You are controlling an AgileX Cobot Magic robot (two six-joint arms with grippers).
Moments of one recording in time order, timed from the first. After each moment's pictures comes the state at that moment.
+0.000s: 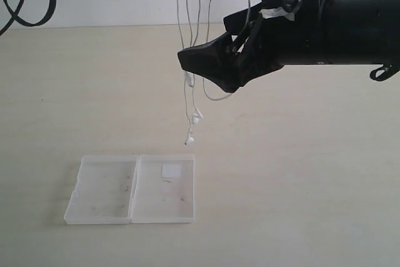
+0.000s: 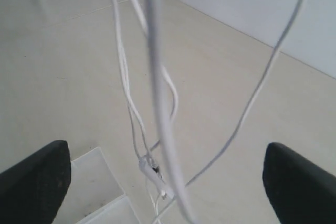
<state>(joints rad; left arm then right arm) -0.24 1.50 -1.09 1.34 -0.90 -1.50 0.45 1.41 -0.78 1.74 0.54 -1.89</state>
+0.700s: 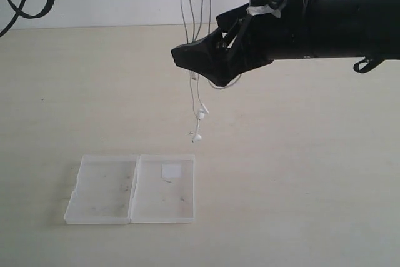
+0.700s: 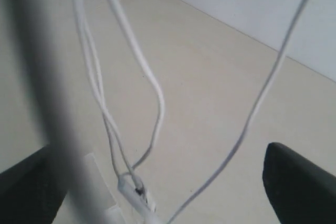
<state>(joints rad) -0.24 1.50 -1.09 1.27 -0.92 -1.50 0.45 1.48 -0.84 1.74 0.55 -1.90</state>
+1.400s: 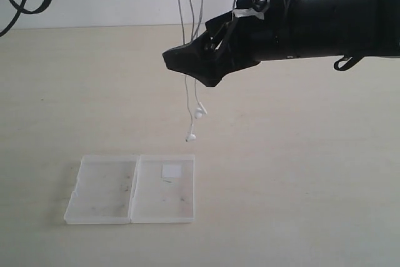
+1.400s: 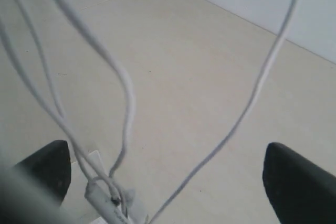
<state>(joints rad) -0.24 1.50 -1.09 1.23 -0.95 -1.50 0.45 1.57 -0.88 1.74 0.59 -1.90</state>
